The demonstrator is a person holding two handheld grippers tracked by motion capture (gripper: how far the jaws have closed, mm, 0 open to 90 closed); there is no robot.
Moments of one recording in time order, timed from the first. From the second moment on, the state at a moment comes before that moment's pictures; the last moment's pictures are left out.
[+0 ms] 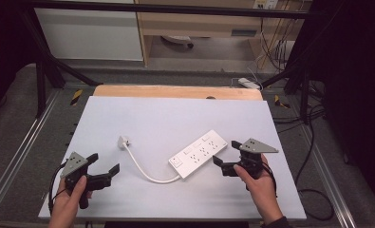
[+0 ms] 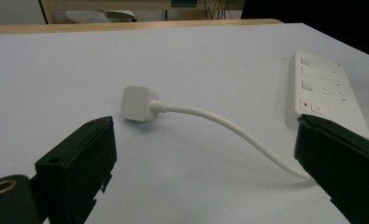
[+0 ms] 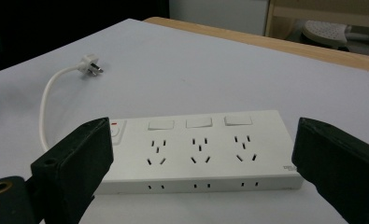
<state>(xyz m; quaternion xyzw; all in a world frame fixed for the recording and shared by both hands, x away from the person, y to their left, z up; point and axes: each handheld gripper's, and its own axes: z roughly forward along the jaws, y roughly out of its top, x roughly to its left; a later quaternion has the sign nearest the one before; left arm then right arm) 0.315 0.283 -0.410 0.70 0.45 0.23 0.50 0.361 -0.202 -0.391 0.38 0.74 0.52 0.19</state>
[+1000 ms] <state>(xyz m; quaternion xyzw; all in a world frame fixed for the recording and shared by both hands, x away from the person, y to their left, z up) 0.316 0.281 -0.411 0.70 0.45 0.23 0.50 0.383 -0.191 -0.361 0.37 0.74 0.52 0.20</state>
